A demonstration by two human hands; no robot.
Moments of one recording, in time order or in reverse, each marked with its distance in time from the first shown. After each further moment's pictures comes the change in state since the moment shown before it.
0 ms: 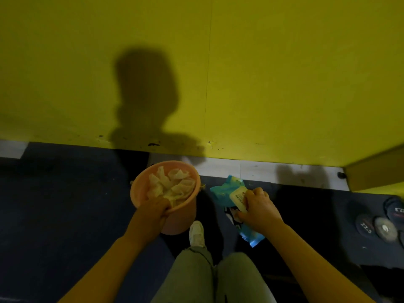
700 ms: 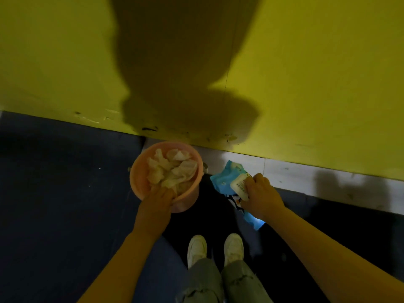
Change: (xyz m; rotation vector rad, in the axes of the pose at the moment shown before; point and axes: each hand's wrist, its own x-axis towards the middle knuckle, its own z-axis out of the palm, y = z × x) left_hand 0.220 -0.126 0.179 0.062 0.138 -0.103; right_hand 0.330 0.028 0.103 -0.107 -0.144 -0.195
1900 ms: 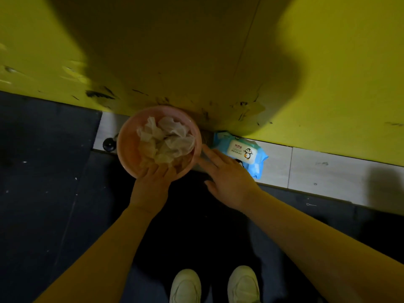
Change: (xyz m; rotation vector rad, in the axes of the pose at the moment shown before) left_hand 0.154 -0.138 0.271 0.370 -0.148 0.119; right_hand 0.269 0.010 0.196 0.032 0.210 -0.489
